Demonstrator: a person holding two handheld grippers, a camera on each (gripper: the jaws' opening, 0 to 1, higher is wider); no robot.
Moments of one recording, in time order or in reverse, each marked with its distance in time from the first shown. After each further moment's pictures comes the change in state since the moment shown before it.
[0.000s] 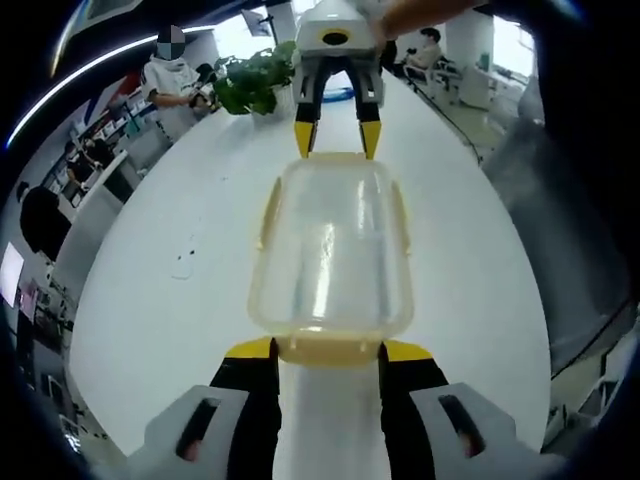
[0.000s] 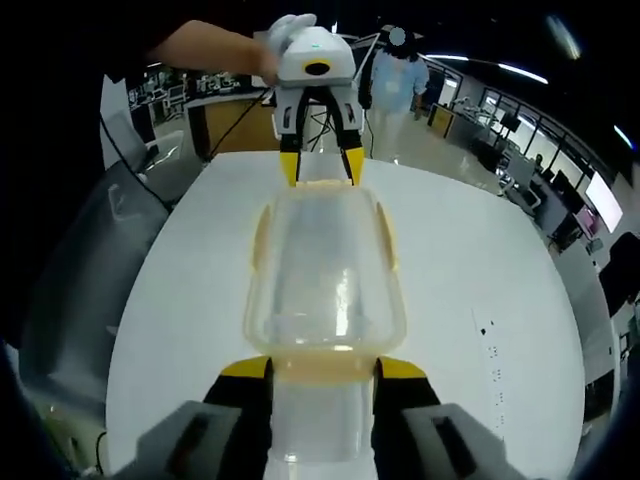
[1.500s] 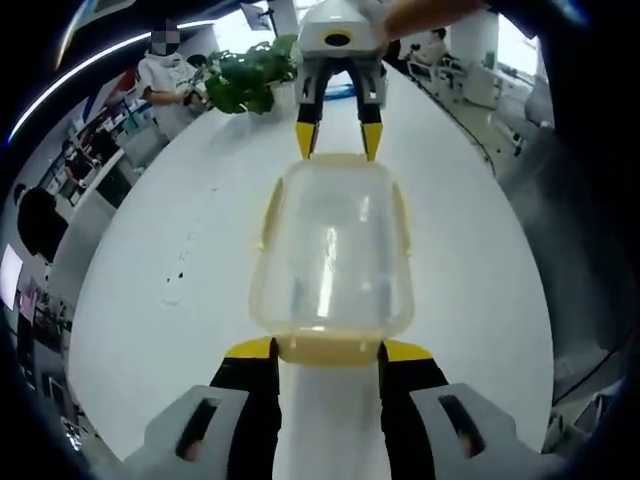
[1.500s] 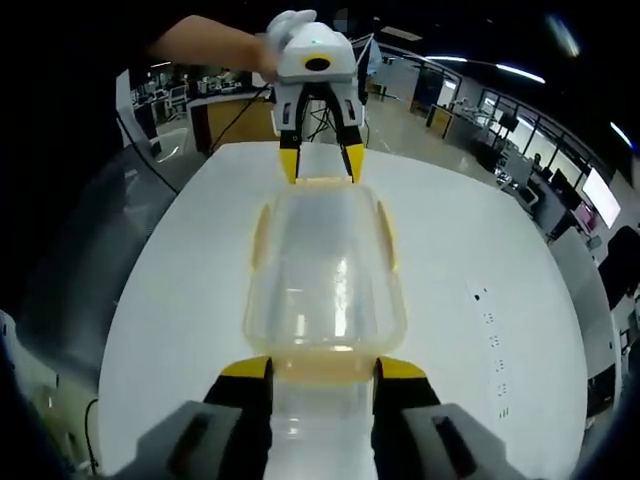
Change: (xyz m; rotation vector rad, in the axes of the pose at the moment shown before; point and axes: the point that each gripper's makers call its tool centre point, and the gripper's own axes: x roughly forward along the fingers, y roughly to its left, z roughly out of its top) left arm 0.042 -0.004 0.046 -0.007 0.025 0.000; right arm -0.026 0.001 -0.057 0.002 -0.008 0.000
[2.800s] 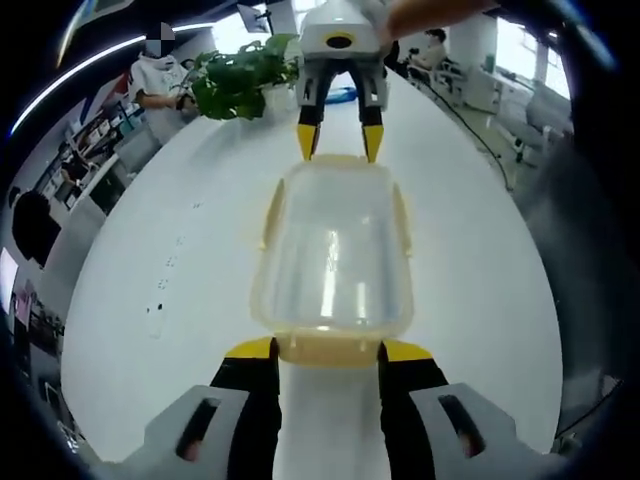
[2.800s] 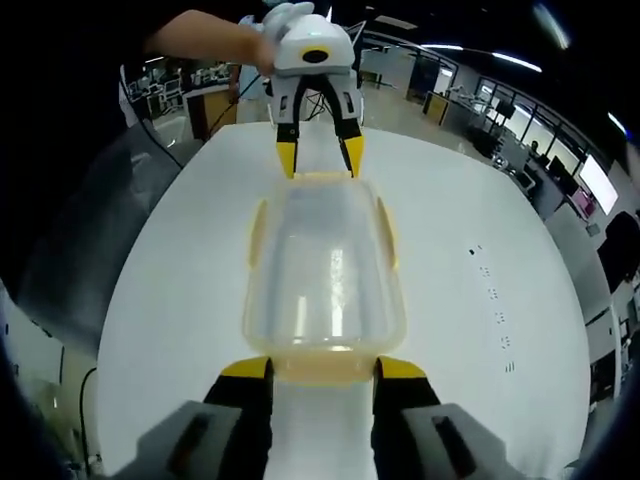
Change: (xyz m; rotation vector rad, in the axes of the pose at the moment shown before) left arm 0.052 -0.006 0.032 -0.004 -0.017 -0.015; right arm -0.016 0.004 -0.059 0.024 0.057 0.000
